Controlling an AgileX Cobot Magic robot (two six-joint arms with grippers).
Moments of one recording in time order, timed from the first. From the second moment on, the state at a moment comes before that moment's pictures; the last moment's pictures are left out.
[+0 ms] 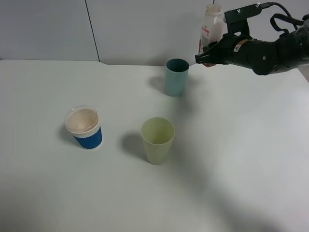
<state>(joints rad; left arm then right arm) -0.03 -0.01 -0.50 0.01 1.05 0.02 0.25 1.87 -0.98 0.01 -0.42 -0.20</state>
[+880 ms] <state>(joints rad) -0.03 -0.01 -0.50 0.01 1.05 0.02 0.25 1.70 -0.98 -0.34 -0.09 -0.26</state>
